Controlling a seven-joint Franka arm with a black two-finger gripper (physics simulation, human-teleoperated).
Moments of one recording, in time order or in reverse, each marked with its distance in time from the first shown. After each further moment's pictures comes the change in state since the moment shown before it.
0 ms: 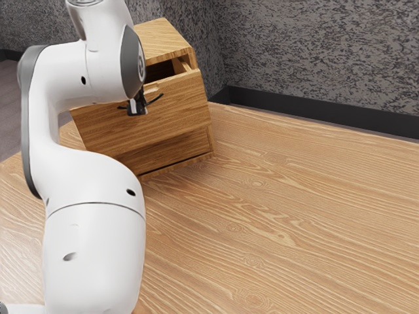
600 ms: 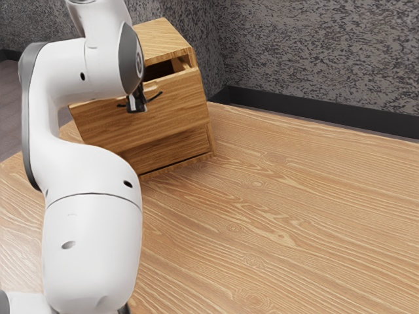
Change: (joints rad) arm 0.048 0.017 -0.029 0.045 -0.005 0.000 0.001
